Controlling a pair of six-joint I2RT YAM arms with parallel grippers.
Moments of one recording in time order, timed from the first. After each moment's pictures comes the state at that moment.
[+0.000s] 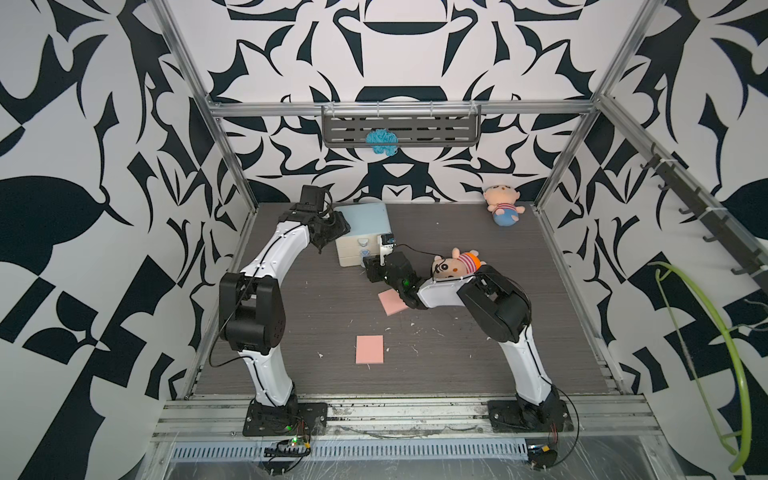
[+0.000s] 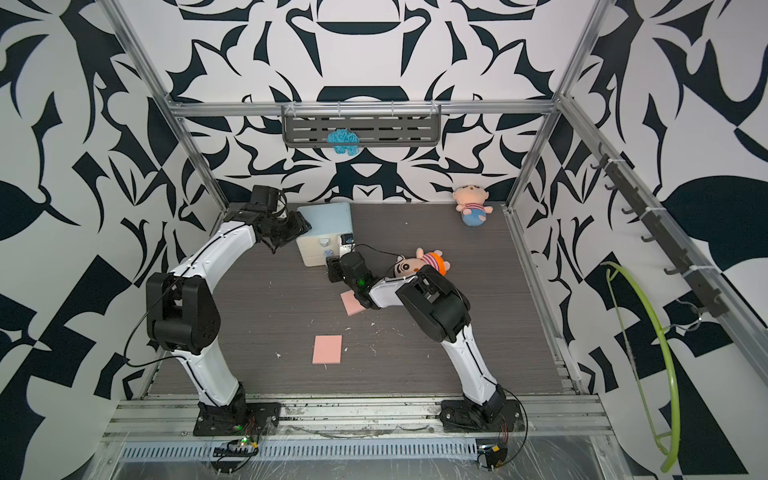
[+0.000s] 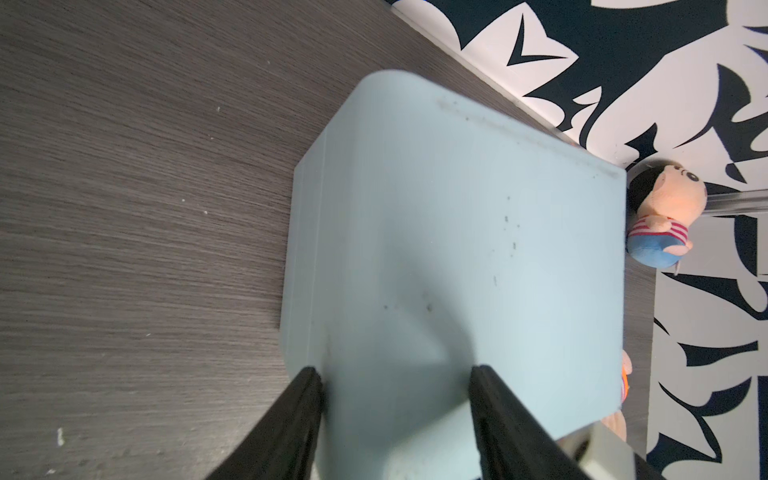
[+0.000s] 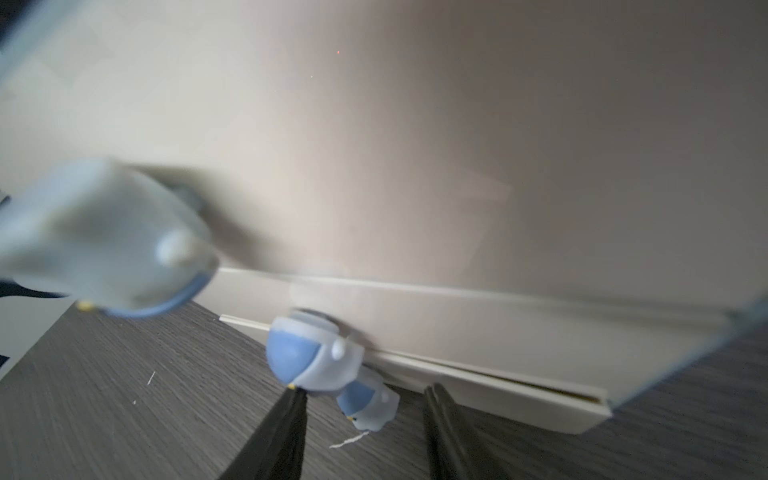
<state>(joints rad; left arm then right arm) -0.20 1.83 1.56 -0.62 0.24 -0.57 0.78 2.22 1.28 0.58 0.14 0.49</state>
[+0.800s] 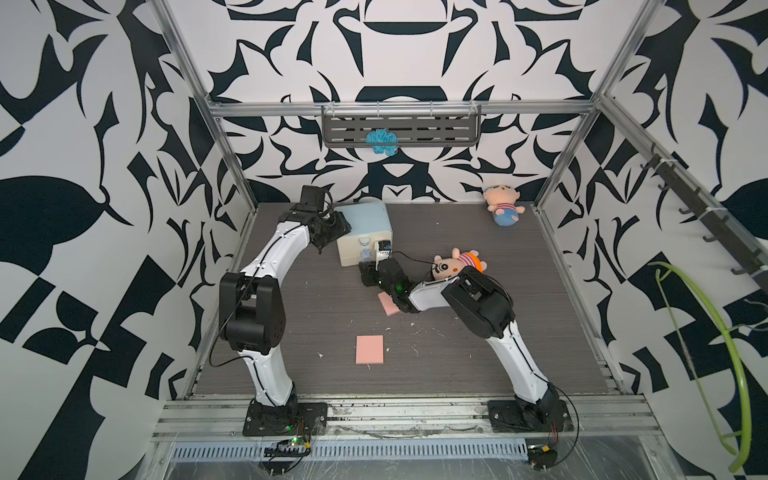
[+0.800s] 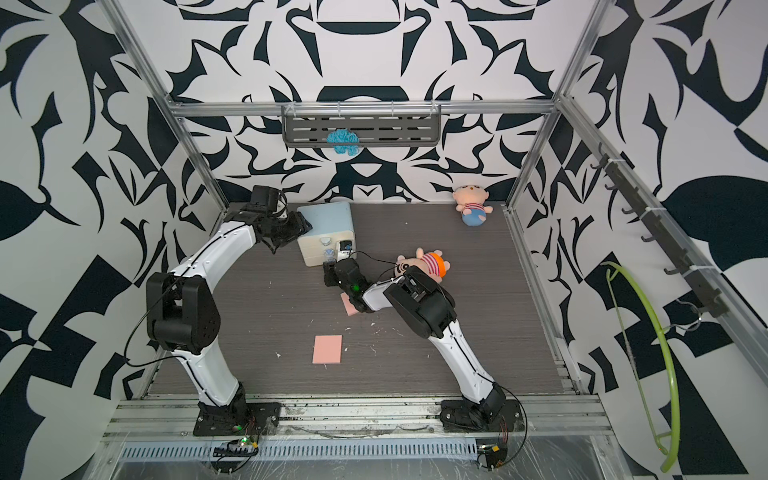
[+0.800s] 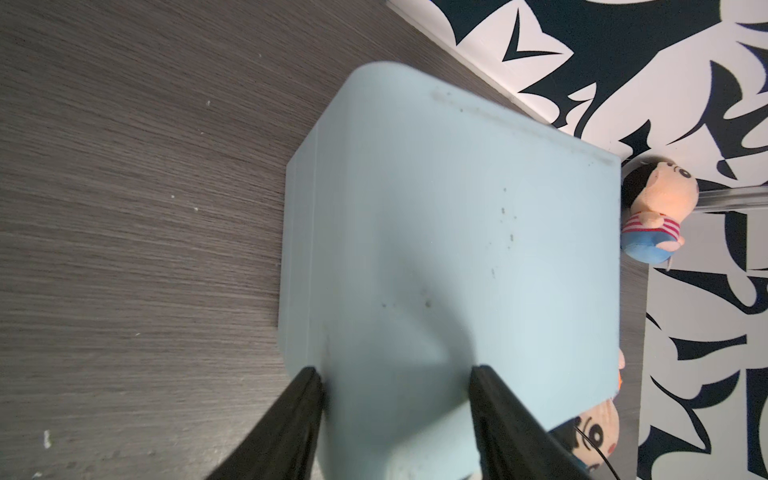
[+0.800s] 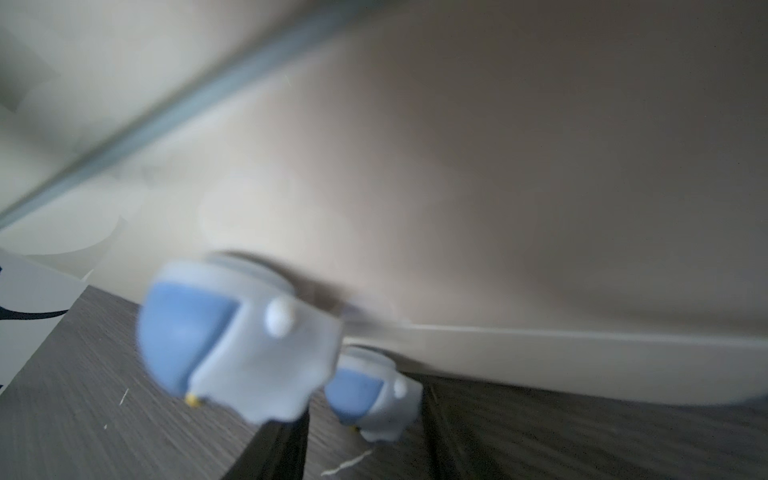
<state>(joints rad) -0.20 1.83 1.56 -0.62 0.26 -0.57 0.80 2.35 1.37 0.61 0.16 0.59</state>
